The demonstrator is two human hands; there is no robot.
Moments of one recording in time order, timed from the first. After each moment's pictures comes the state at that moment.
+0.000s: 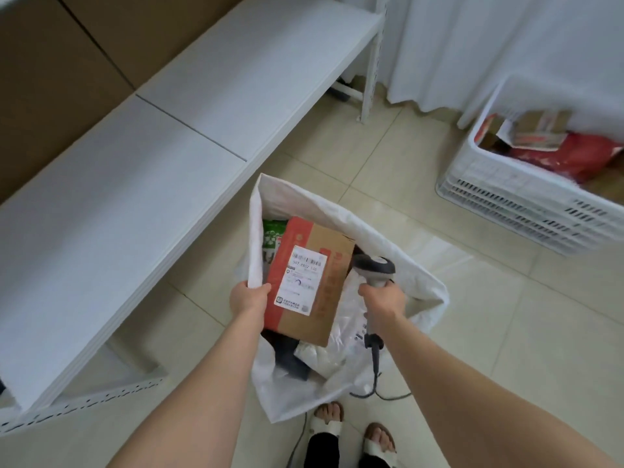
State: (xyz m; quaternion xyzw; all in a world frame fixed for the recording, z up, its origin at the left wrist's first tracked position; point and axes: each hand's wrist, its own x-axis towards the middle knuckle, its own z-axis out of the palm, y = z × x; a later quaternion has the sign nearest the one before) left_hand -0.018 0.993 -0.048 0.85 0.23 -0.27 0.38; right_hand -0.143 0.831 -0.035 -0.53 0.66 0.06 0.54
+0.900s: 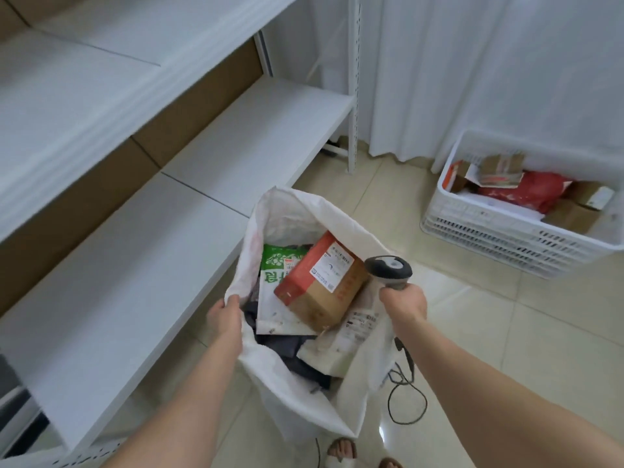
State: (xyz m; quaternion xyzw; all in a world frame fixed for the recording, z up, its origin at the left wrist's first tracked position) left_hand -0.007 1.002 0.079 0.85 0.22 -0.11 0.47; right_hand -0.172 0.785 0.081 -0.56 0.64 -0.07 0.53
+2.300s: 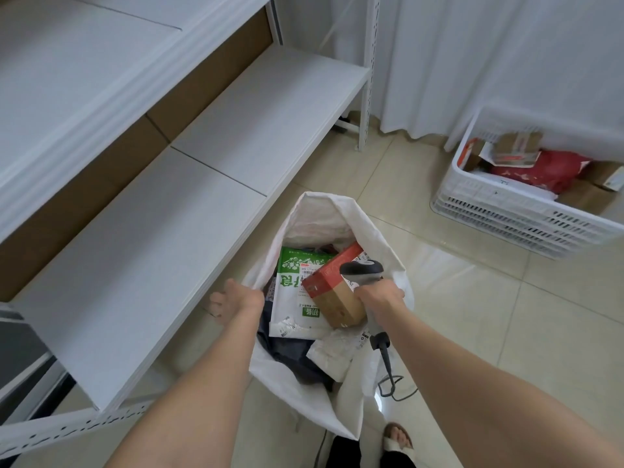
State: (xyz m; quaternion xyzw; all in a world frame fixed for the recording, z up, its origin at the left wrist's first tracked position) left_hand 0.002 1.022 0.078 0.94 0.19 -0.23 0.17; right_hand -0.134 0.843 0.068 -0.62 0.61 0.20 0.46
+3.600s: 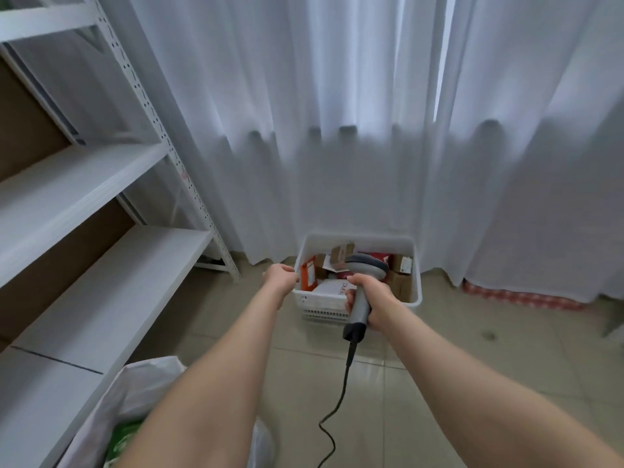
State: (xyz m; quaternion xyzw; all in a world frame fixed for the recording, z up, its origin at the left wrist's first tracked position) left_hand -0.268 0.501 0.292 0.86 -0.20 -0.31 0.35; right_hand -0.445 0.443 0.289 -0.26 0.50 -0.20 0.80
